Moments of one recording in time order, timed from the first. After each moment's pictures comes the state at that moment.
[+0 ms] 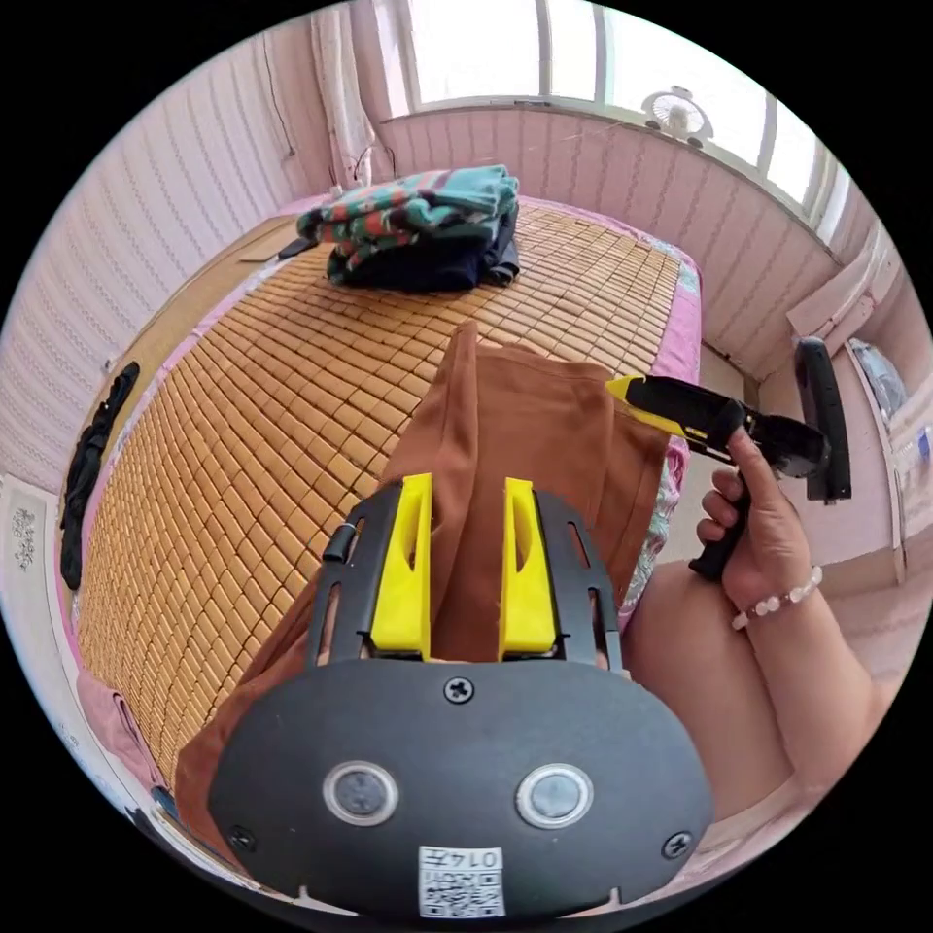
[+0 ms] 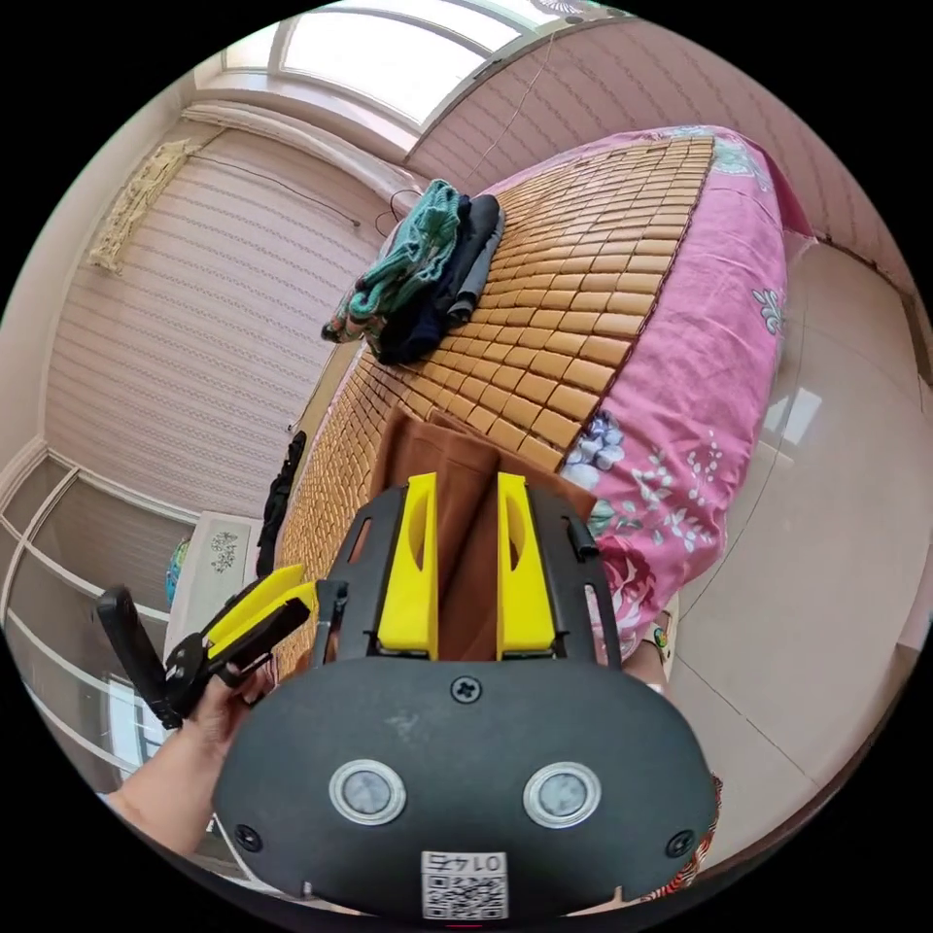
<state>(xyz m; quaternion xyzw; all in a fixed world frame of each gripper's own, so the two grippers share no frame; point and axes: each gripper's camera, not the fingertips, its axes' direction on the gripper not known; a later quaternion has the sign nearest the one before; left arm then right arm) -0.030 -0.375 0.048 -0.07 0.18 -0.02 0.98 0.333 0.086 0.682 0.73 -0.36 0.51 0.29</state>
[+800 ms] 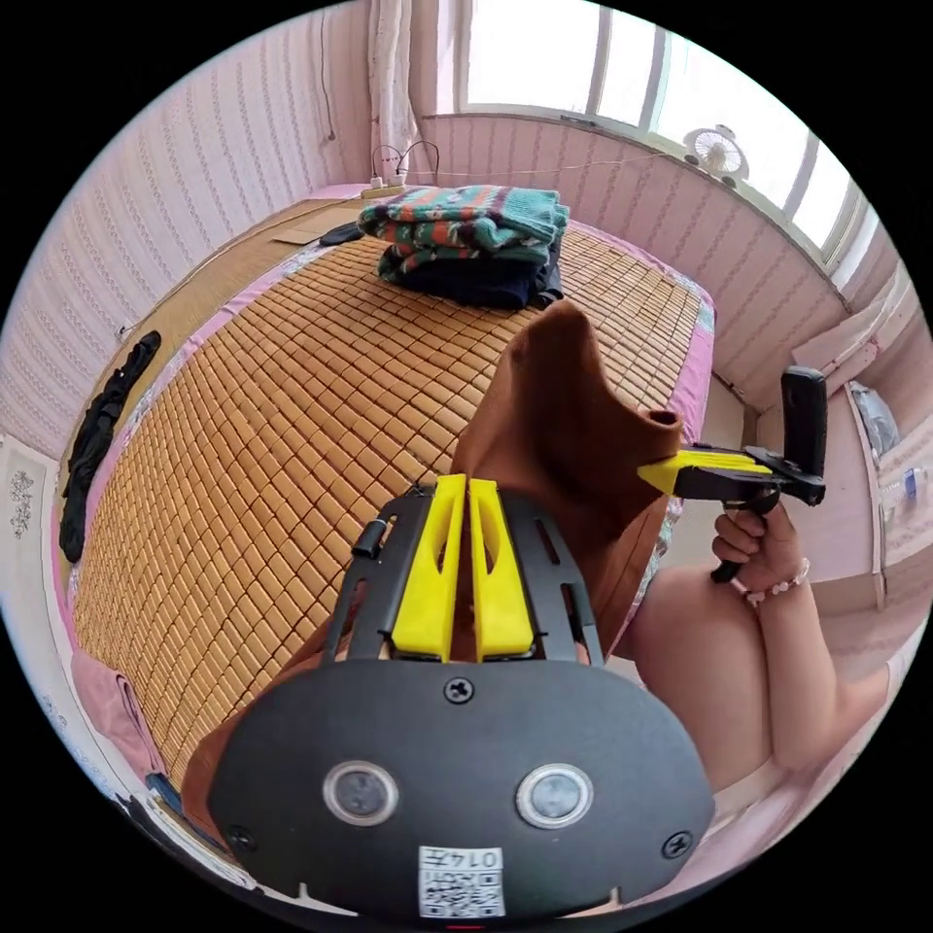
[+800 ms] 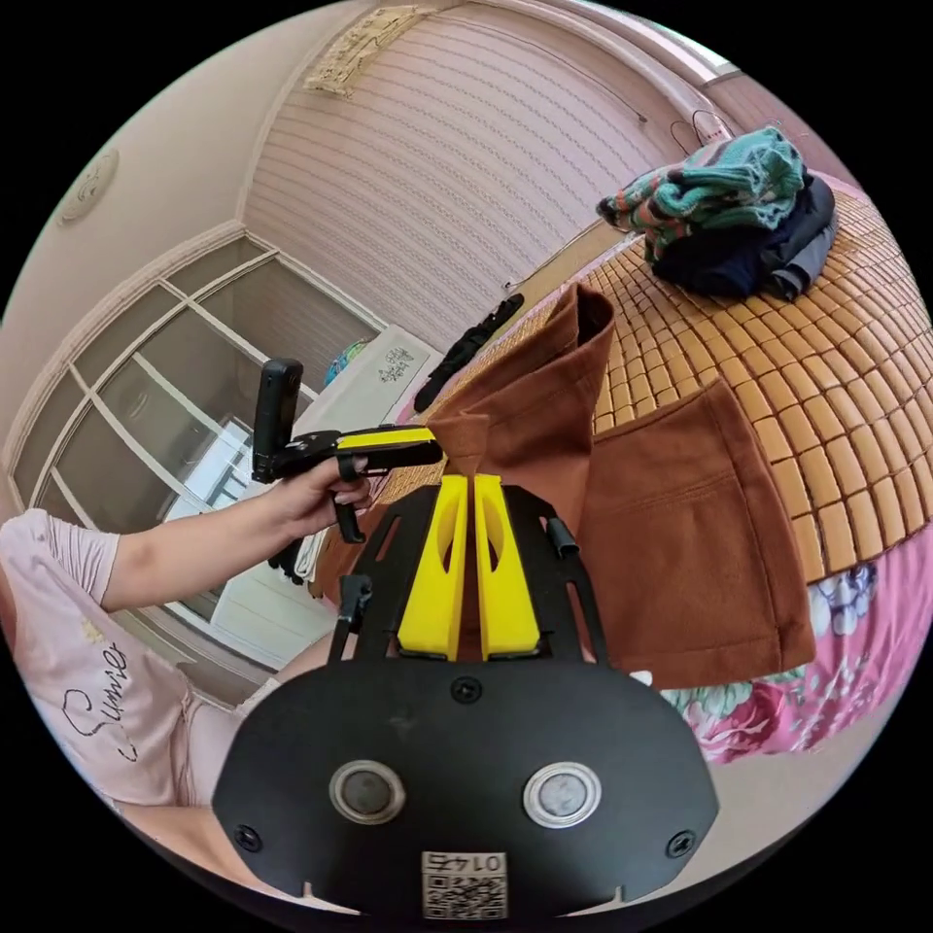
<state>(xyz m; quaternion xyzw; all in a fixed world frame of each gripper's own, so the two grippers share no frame) -0.125 -0.461 -0.013 -0.07 0.18 -0.05 0.98 0.341 0.090 0.682 0.85 -0.26 0.15 0.42</state>
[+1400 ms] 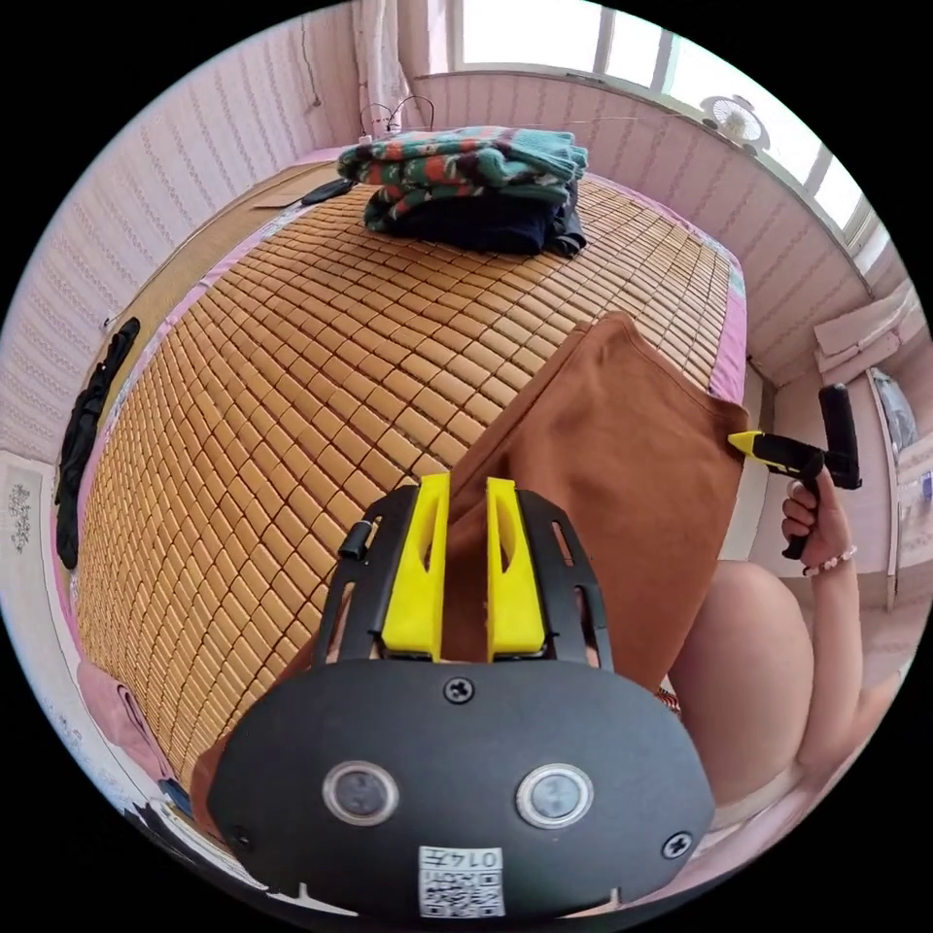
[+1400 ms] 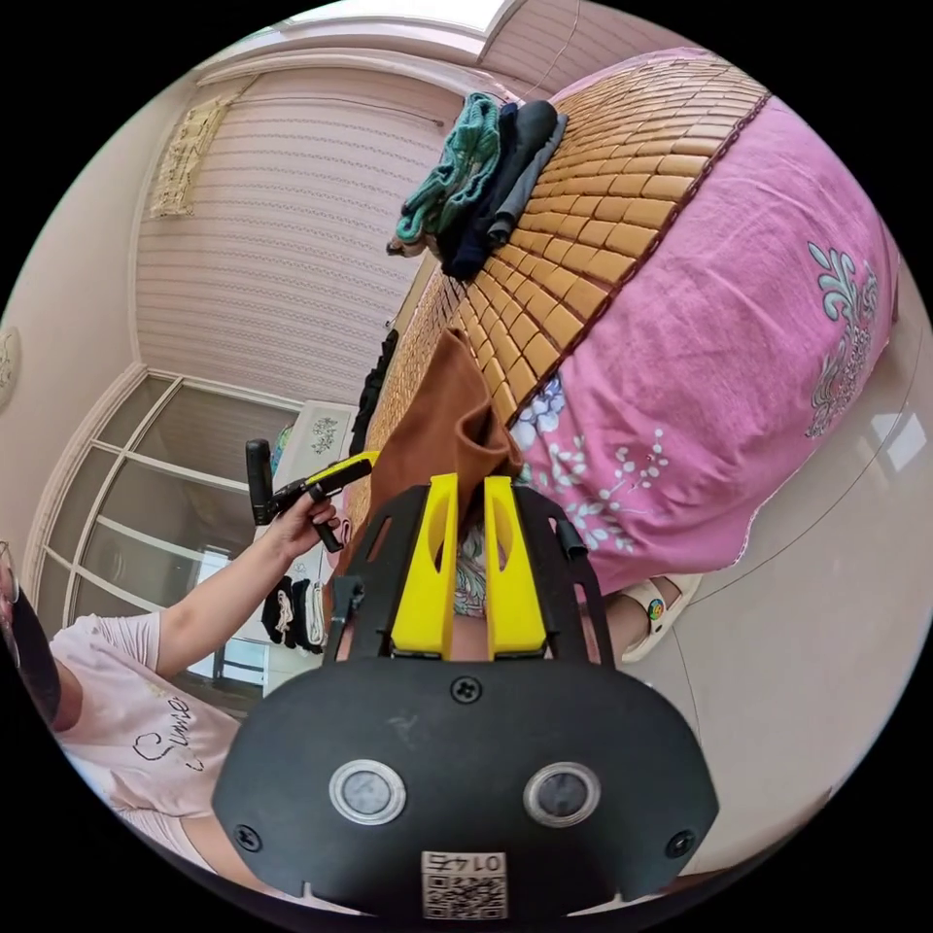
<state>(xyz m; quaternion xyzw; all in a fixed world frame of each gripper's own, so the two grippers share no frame) -0.117 -0.501 0.035 -0.12 0.18 -0.03 0.98 0.388 0.107 0.823 0.77 -0.42 0.30 0.37</state>
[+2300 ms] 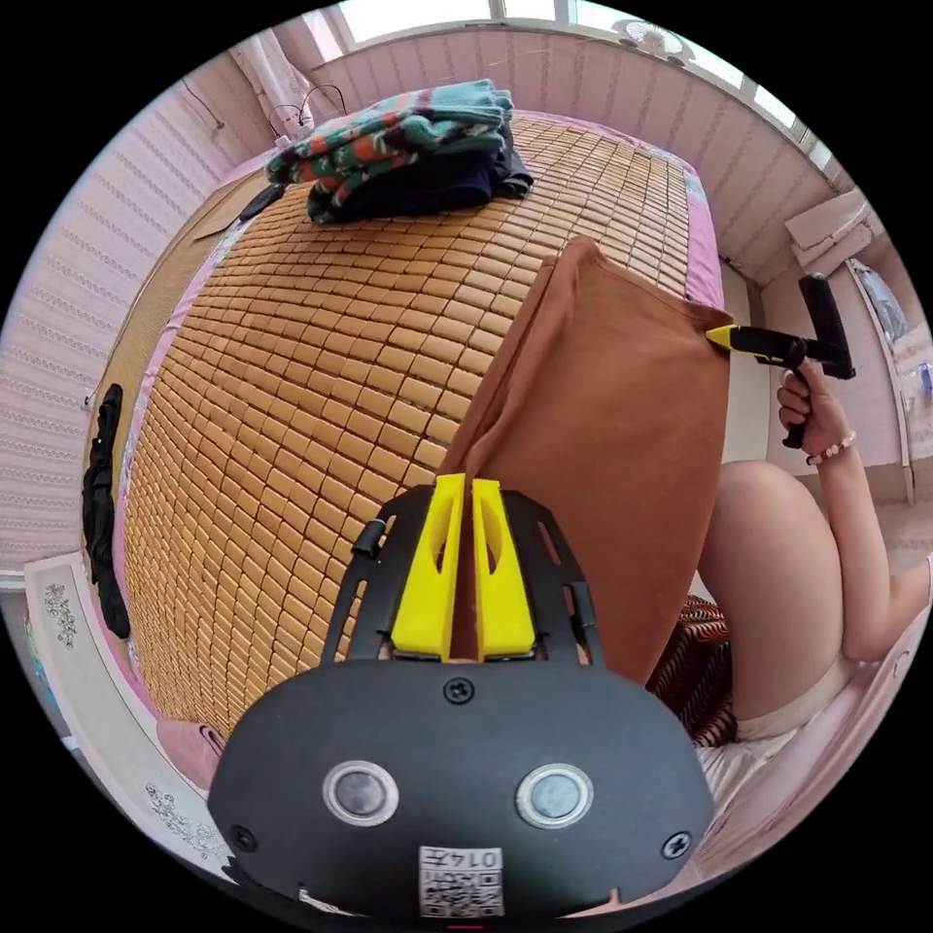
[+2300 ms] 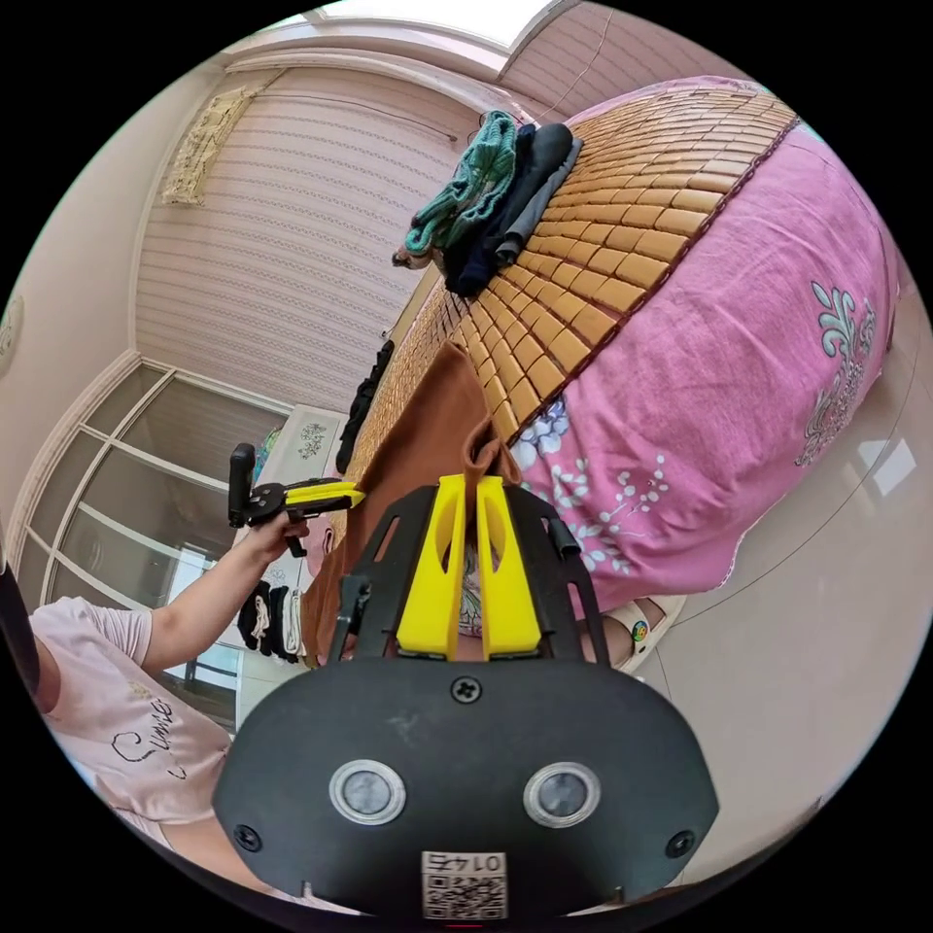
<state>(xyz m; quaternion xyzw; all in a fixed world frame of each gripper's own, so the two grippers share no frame) -0.108 -0.475 0.028 -0.17 0.17 0.09 0.97 0.343 0.159 0.797 0.78 -0.38 0.33 0.38</state>
